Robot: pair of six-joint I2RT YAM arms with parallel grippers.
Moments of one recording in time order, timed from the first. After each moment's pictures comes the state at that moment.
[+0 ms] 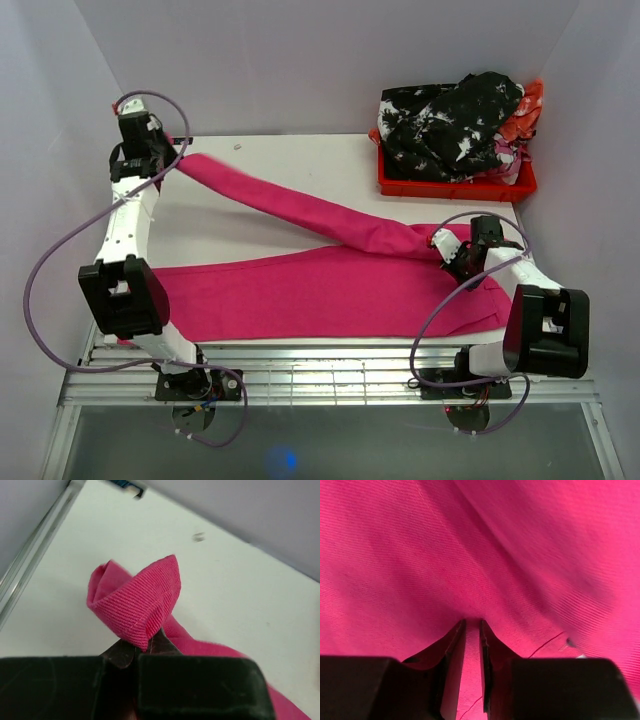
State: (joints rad) left arm 0.10 1.60 1.55 -0.36 -0.06 -0.30; right arm -0.07 1.35 0.70 -0.57 -0.15 -0.93
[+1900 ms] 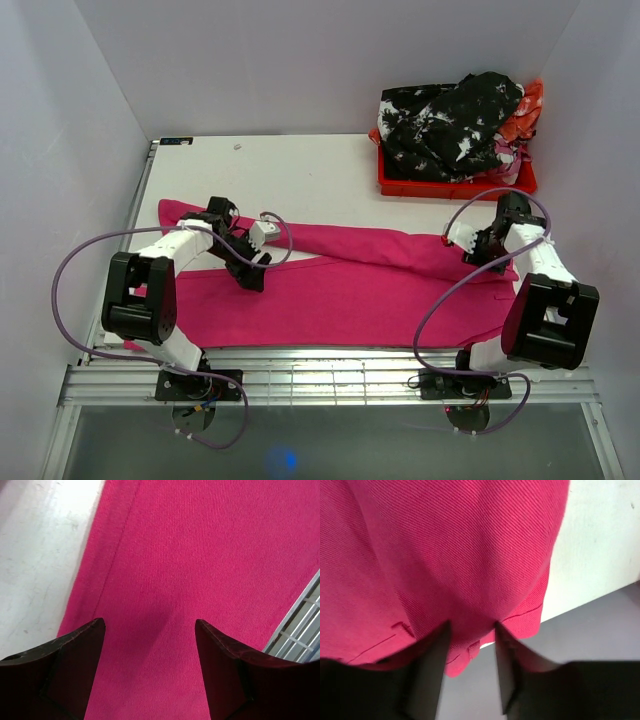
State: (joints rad) left arm -0.17 1.60 0.98 -0.76 0.58 0.74; right arm -0.22 1.43 0.96 -0.80 -0.09 -1.49
